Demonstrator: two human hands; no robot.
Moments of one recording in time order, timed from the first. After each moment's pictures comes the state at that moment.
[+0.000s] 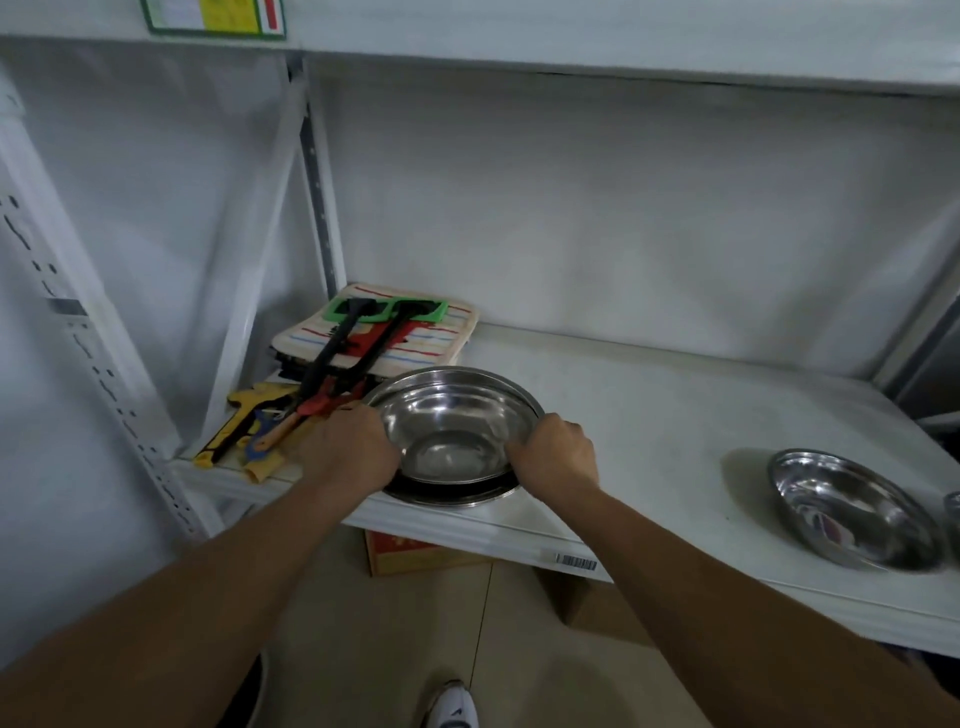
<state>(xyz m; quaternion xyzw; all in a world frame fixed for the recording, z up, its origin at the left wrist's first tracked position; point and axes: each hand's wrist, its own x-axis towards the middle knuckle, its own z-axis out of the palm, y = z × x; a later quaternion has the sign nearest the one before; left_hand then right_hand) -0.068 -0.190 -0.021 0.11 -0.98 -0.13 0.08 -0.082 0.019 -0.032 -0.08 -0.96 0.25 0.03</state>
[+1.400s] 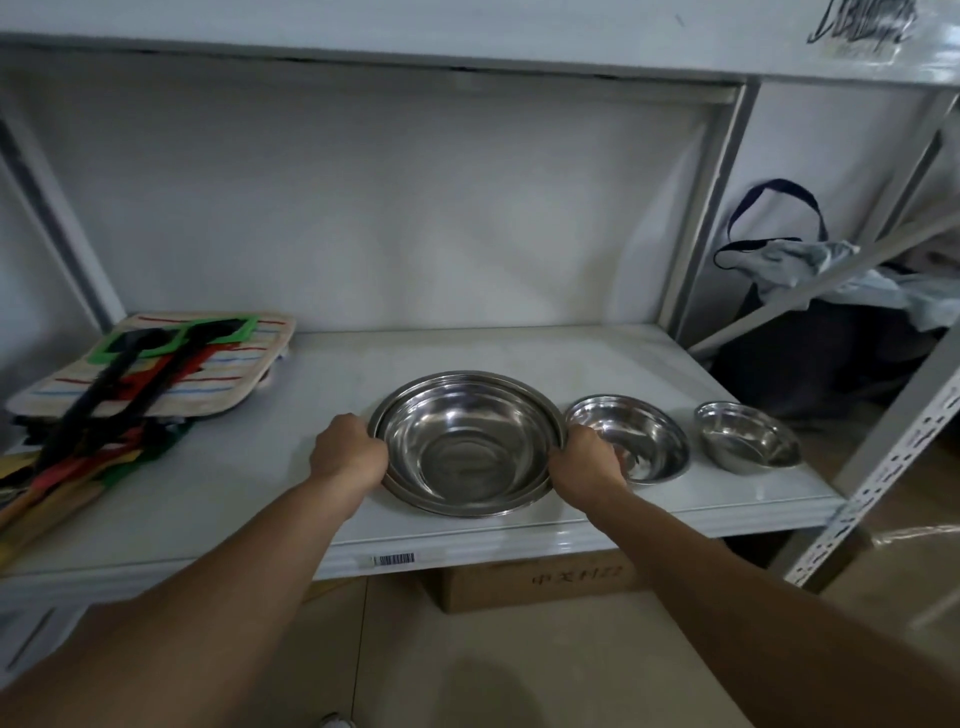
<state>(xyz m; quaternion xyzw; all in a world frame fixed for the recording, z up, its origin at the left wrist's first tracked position) -0.098 0.012 -0.039 0.08 -0.92 -0.39 -0.03 -0.009 0.248 -0.031 -0.25 -0.91 0.33 0.04</state>
